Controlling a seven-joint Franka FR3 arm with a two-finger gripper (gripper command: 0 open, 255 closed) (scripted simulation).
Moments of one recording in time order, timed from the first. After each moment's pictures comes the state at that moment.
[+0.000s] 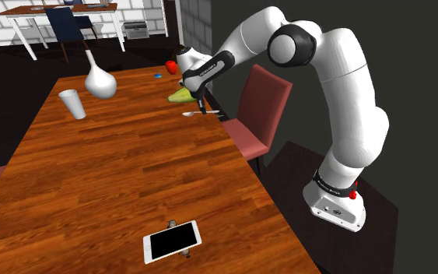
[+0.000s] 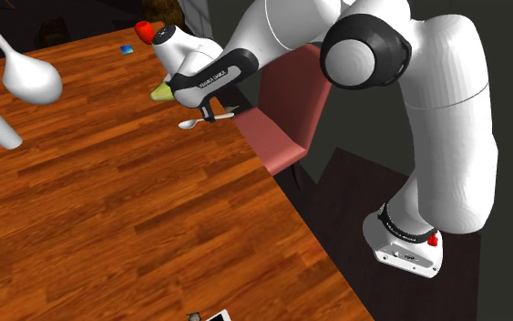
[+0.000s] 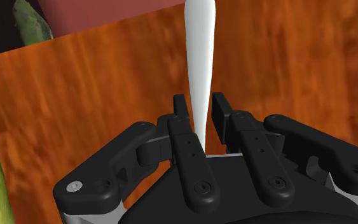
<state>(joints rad) -0.04 0.64 0.05 -1.56 -0.32 2.11 -0.65</state>
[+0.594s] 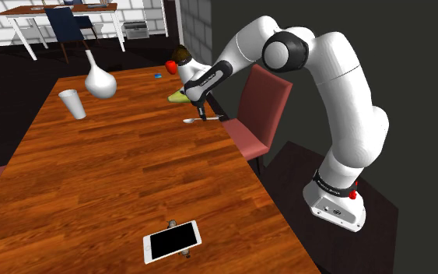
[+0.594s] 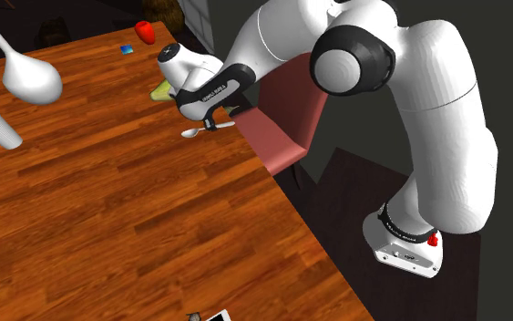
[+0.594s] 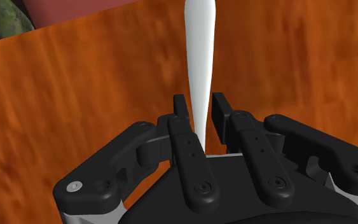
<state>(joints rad) -0.03 0.70 0.04 -1.57 -0.34 2.18 -0.63</state>
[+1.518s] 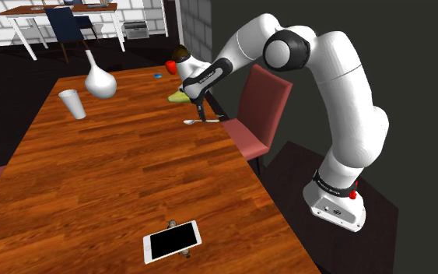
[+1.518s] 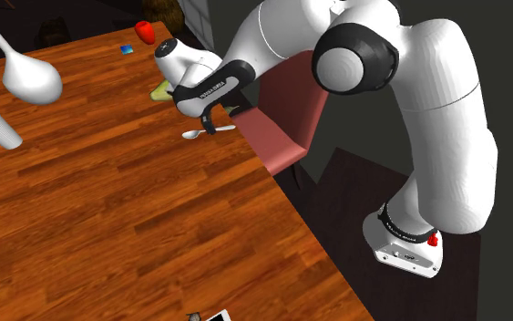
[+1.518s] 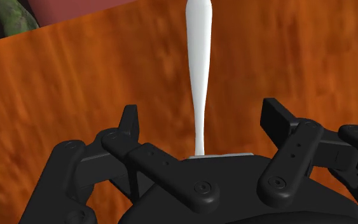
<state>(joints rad) -0.03 0.69 0.05 -1.56 -0.33 2.16 -0.63</state>
